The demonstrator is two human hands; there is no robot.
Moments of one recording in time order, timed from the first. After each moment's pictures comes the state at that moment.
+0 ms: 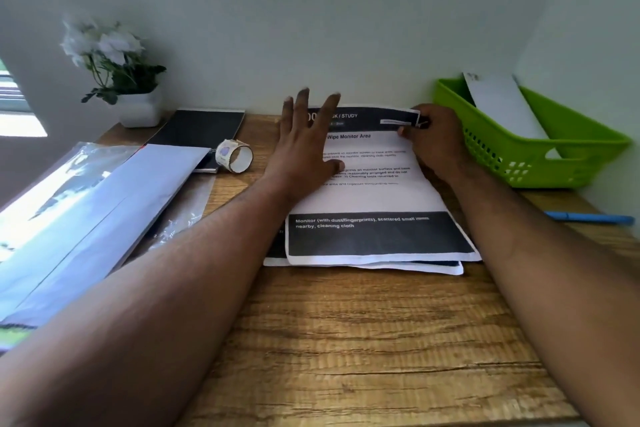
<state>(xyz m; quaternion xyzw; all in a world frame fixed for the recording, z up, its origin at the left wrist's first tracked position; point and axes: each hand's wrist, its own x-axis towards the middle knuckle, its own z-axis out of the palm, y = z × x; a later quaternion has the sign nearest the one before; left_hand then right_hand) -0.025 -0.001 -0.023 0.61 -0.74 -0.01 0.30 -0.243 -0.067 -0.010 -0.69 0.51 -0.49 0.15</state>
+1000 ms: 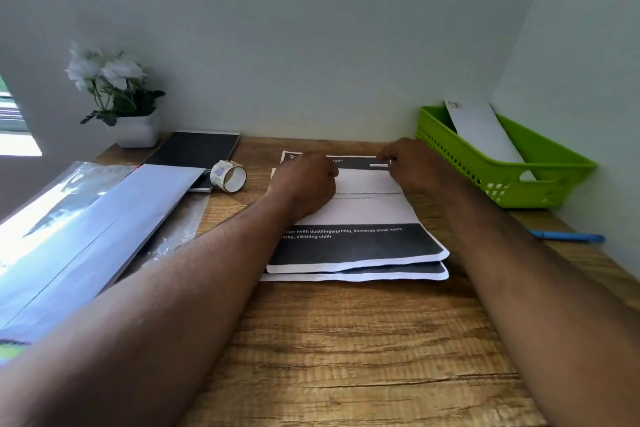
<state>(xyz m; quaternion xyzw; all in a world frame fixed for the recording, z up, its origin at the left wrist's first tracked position) -0.041 0.002 -0.017 0.61 -0.75 0.02 0.26 -0.233 -0.040 0.011 -0.79 0.58 -0.20 0.01</state>
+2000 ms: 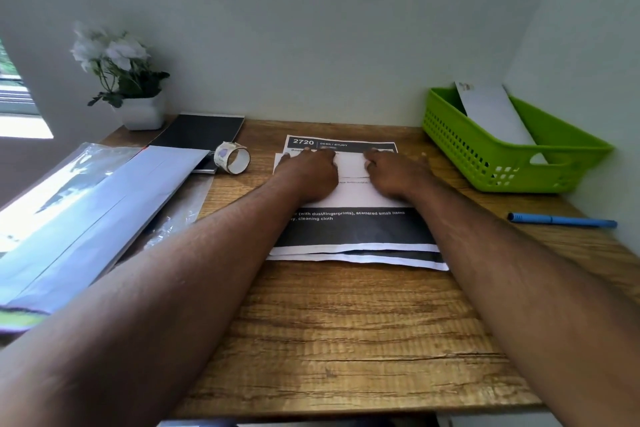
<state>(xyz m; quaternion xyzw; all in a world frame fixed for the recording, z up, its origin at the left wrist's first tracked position) -0.044 -0.010 -0.028 0.67 -0.73 -0.07 0.09 -0.208 -0.038 -0.023 -0.77 0.63 -0.03 0.03</state>
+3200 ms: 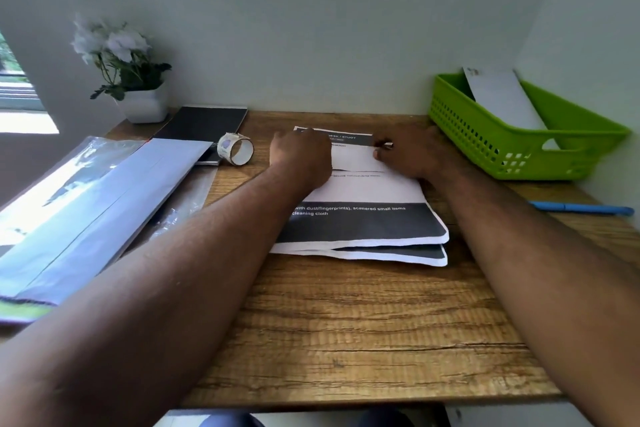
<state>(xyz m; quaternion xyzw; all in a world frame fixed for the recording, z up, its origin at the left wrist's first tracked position) -0.046 0.015 -0.009 0.70 -0.70 0.15 0.05 -0.225 -0.045 -0.011 -0.82 0.55 -0.14 -0.05</state>
